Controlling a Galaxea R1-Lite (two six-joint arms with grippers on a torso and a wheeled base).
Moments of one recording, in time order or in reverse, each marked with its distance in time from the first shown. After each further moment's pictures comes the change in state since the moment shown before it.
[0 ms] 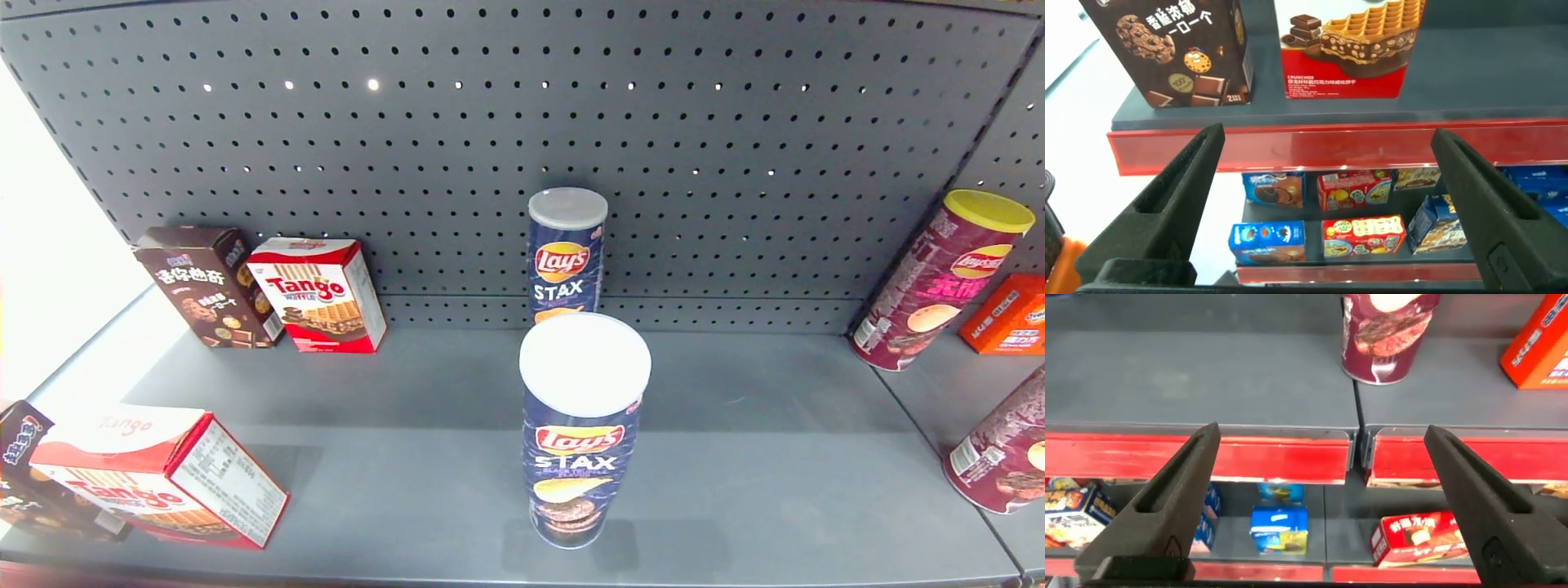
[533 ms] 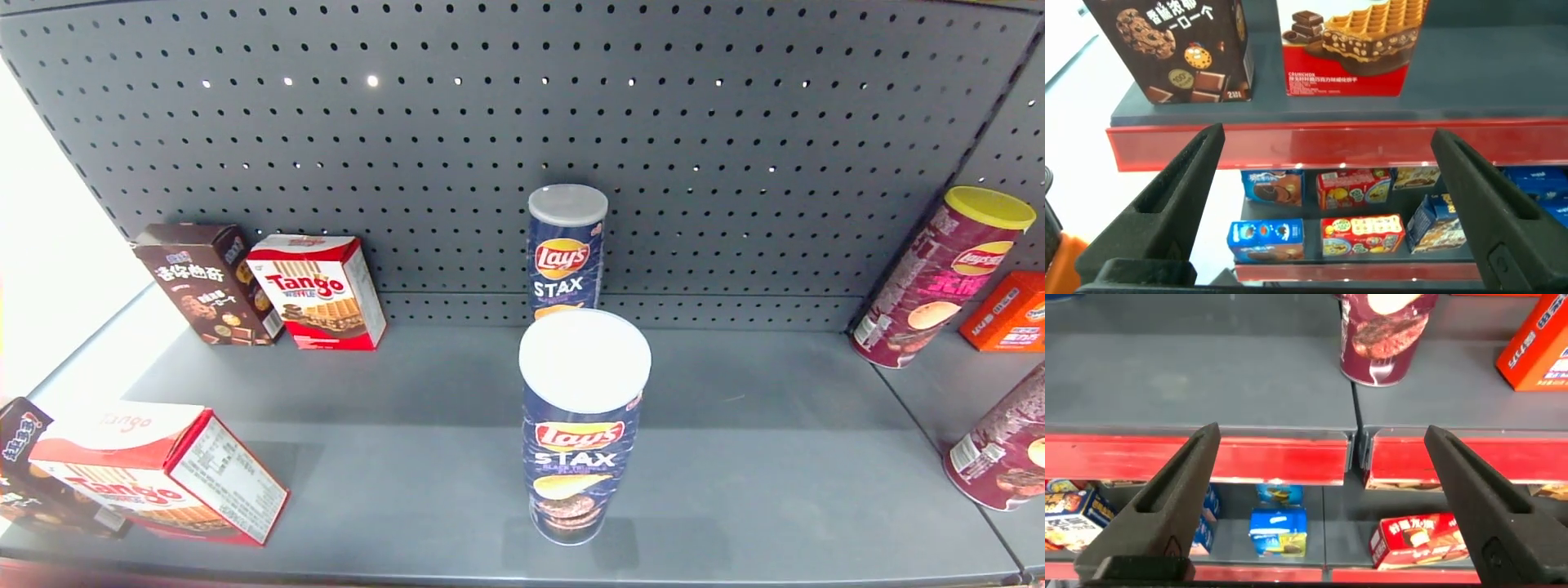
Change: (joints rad) left arm 0.000 0.000 0.002 0.000 0.003 -0.008; right arm 0.000 -0.015 0.000 0.000 0.001 0.000
